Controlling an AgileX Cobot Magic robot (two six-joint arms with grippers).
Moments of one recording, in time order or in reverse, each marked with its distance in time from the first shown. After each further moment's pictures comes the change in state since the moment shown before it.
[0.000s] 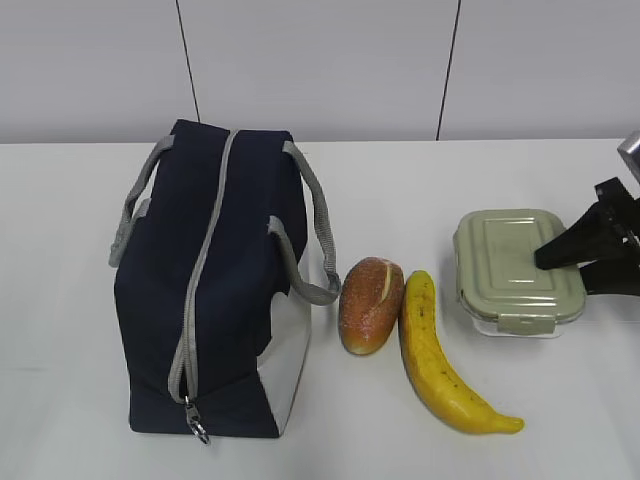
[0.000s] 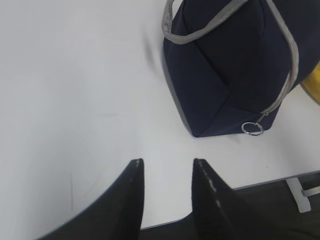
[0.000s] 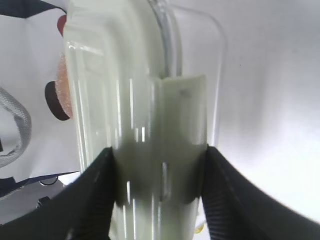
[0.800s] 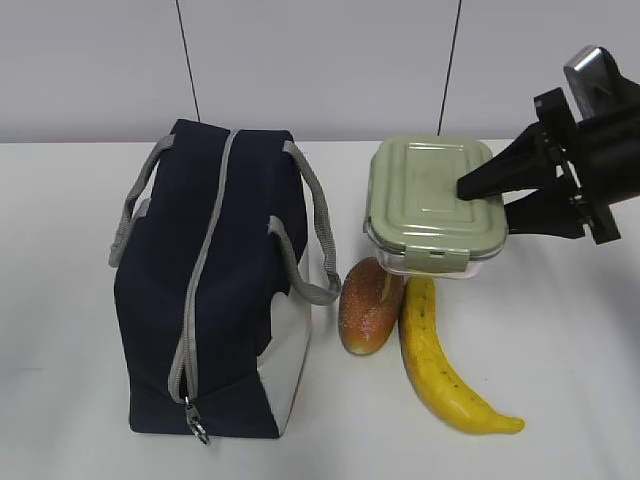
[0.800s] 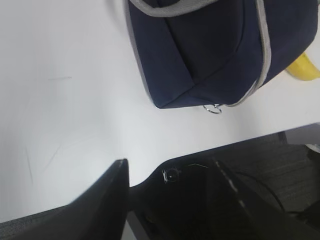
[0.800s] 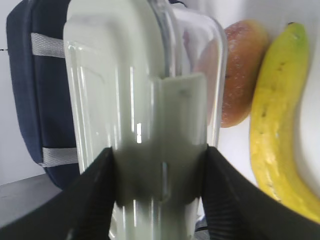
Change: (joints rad) left arm -0.002 0.724 -0.391 -0.147 0.146 0.016; right arm 0.223 -0.202 0.000 0.158 0.027 0.177
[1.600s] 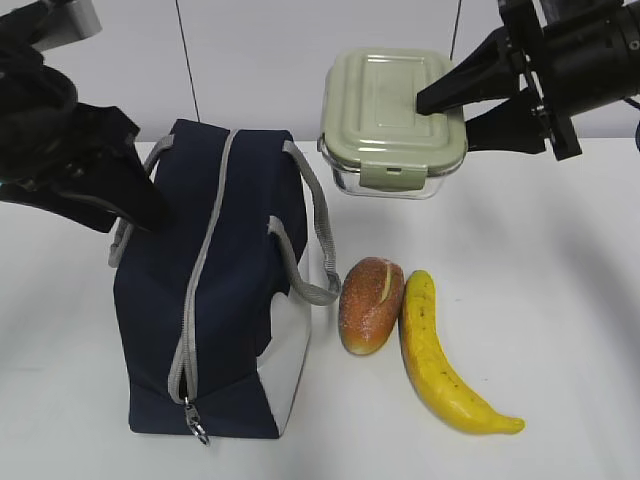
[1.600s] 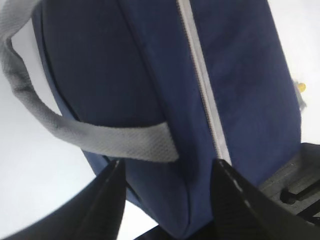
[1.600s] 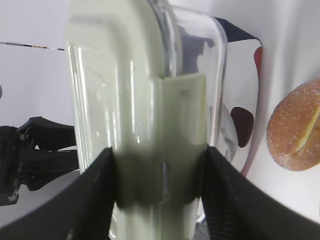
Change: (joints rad) left arm -0.265 0.633 -0.277 -0.039 -0.230 0.011; right arm 0.107 0.000 -0.223 0.009 0.014 0.122
